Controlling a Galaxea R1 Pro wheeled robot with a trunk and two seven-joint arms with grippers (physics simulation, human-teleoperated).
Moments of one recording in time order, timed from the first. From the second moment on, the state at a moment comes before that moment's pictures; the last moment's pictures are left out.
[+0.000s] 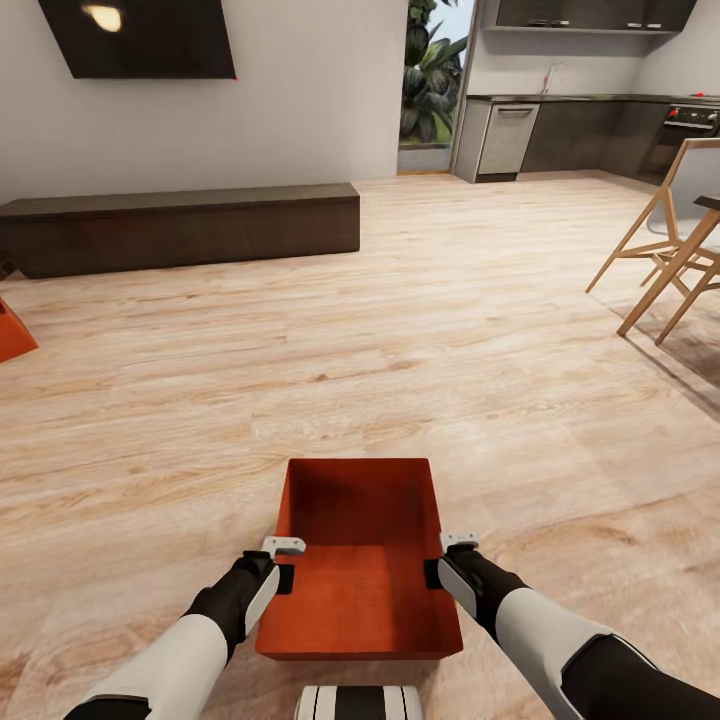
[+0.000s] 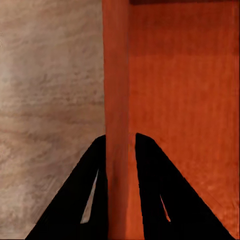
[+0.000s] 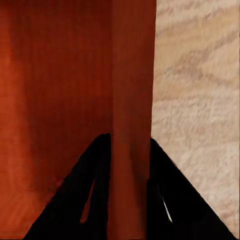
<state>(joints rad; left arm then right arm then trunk) -0.71 -0.13 0.00 -0.40 -0.01 0.50 0.21 -0.82 0.08 0.53 -0.22 -0.55 0.40 -0.27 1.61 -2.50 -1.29</state>
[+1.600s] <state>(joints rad) -0.71 -0.13 0.01 -0.41 -0.01 0.50 0.21 -0.82 0.07 0.54 -0.22 -0.58 0.40 -0.27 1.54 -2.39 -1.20</state>
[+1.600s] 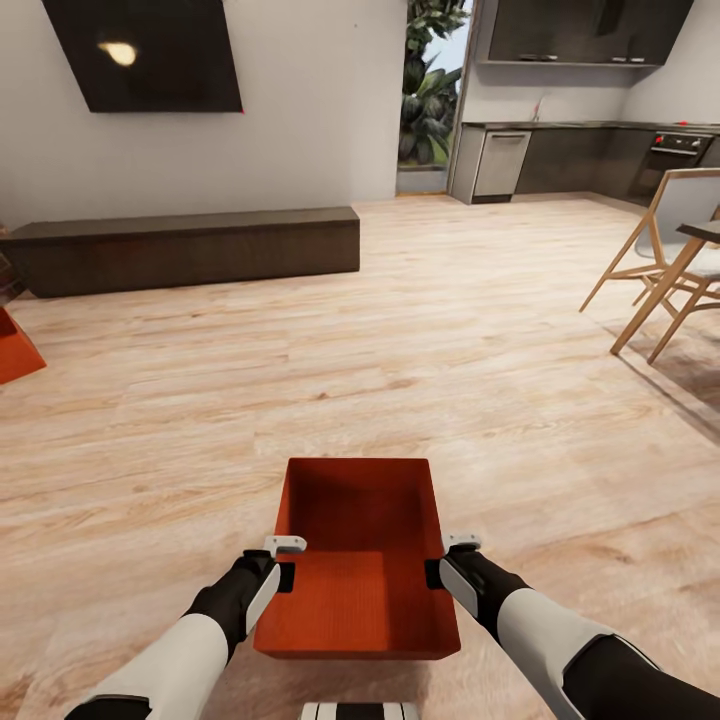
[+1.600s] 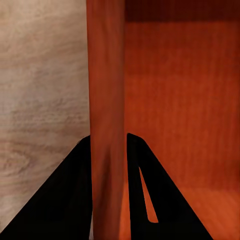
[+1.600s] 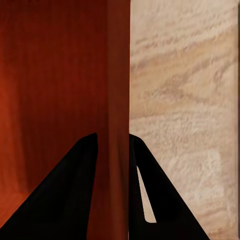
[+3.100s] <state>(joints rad) -0.71 -0.14 0.01 -0.42 -0.02 0.45 0.21 -0.82 0.07 0.50 -0.25 -0.51 0.37 -0.26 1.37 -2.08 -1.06</state>
